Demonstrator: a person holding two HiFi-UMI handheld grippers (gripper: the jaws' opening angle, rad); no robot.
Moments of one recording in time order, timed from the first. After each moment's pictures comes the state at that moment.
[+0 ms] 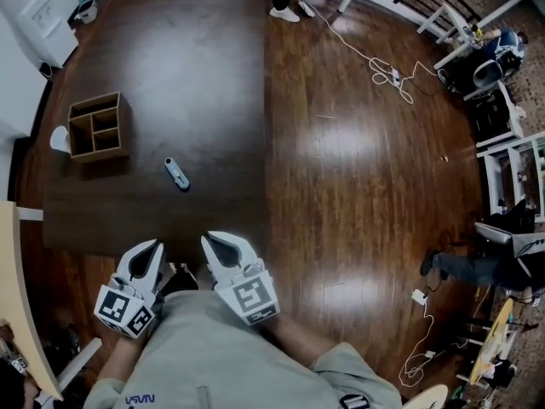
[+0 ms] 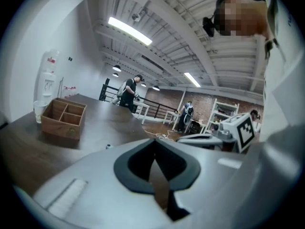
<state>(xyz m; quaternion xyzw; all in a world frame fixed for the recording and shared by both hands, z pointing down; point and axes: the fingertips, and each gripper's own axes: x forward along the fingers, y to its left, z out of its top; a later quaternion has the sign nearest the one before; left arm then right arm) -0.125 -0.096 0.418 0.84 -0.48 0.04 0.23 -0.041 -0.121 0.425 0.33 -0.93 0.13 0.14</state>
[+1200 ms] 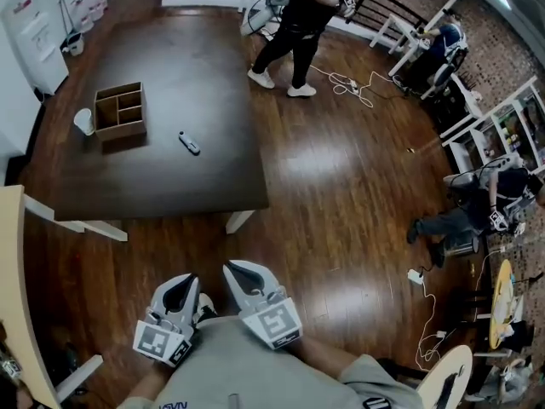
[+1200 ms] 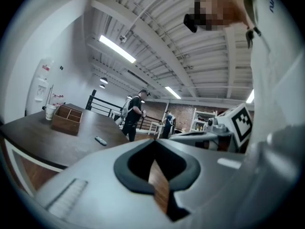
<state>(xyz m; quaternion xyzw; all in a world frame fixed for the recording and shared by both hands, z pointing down) -0.082 0.094 0.393 0.90 -0.42 -0.02 0.14 -0.021 0.068 0.387 0.39 -0.91 0.06 0.15</state>
